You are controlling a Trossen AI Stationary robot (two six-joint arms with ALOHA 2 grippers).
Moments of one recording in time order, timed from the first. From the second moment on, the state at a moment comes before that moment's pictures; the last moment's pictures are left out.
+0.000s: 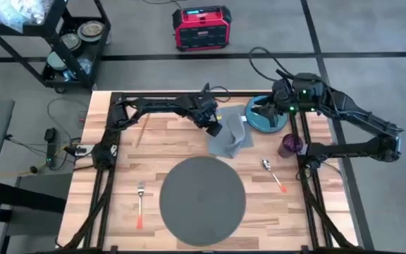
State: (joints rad) left arm 0.39 2.16 1.61 -0.58 0.18 -0.48; right arm -0.44 0.97 1.19 -0.68 -0.16 0.31
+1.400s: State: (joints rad) left arm 0.39 2.04 1.61 -0.69 0.05 -0.40; right arm -0.48 0.97 1.19 -0.69 -0.13 0.32
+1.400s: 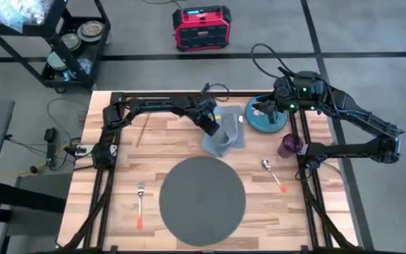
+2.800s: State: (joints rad) left arm 0.49 1.75 1.06 -0.70 0.14 -0.45; right arm -0.48 0.97 1.19 -0.65 -0.13 0.32
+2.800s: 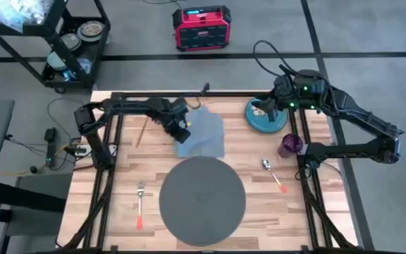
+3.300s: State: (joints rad) left arm 0.58 1.52 1.02 -0.54 0.02 -0.52; right arm -0.48 0.97 1.19 -0.65 -0.13 0.35
